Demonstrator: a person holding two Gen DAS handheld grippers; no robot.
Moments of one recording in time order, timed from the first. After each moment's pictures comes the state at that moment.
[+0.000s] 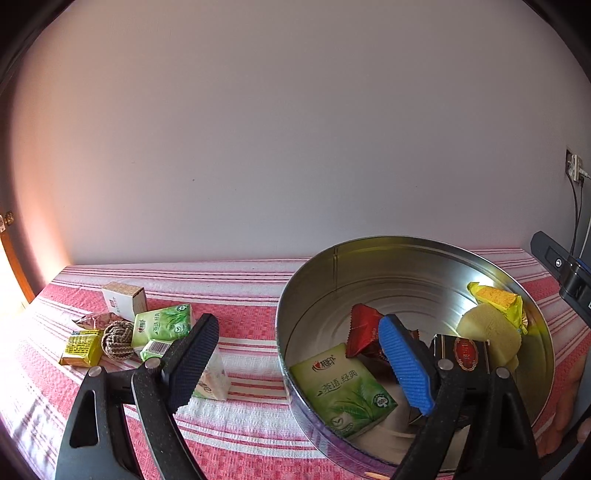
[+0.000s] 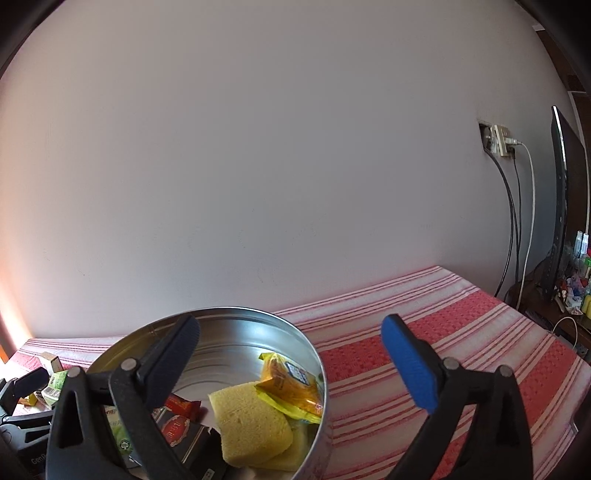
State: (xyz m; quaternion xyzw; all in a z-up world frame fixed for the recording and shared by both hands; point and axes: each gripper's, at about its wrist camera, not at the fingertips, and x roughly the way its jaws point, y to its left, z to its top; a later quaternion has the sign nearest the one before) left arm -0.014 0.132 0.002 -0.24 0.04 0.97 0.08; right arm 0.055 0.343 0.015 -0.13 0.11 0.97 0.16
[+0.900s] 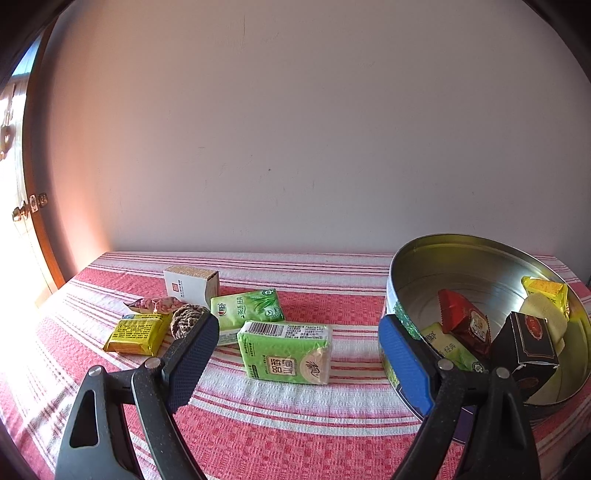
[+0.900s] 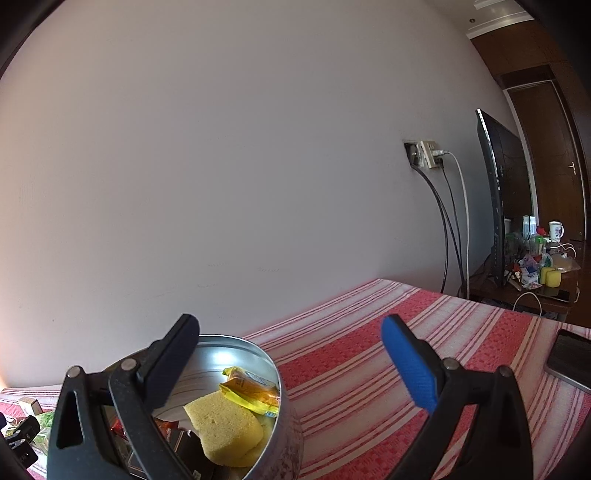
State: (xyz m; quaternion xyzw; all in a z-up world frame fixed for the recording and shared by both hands) left arm -0.007 0.059 -0.013 -0.23 0.03 0.97 0.03; right arm 0.095 0.326 0.011 -0.05 0.14 0.95 0.29
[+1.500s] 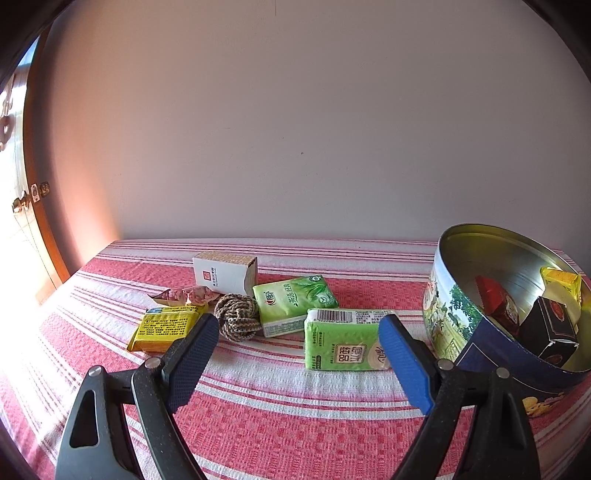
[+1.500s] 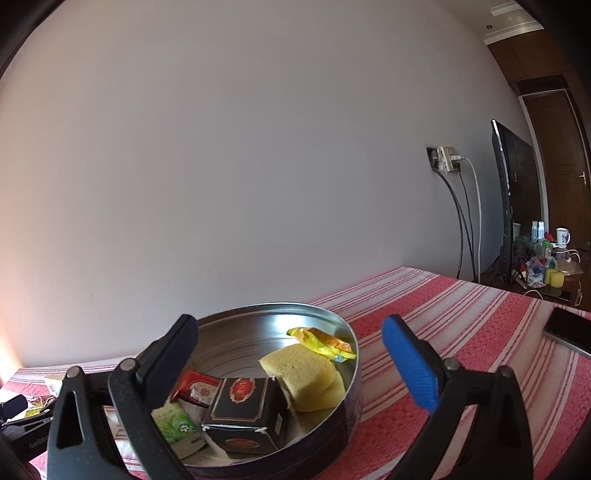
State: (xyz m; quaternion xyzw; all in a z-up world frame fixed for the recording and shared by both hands) left arm -0.013 0.009 -0.014 -0.26 0.03 0.97 0.02; right arm 0.101 0.245 0.010 -0.06 0.12 0.96 0.25
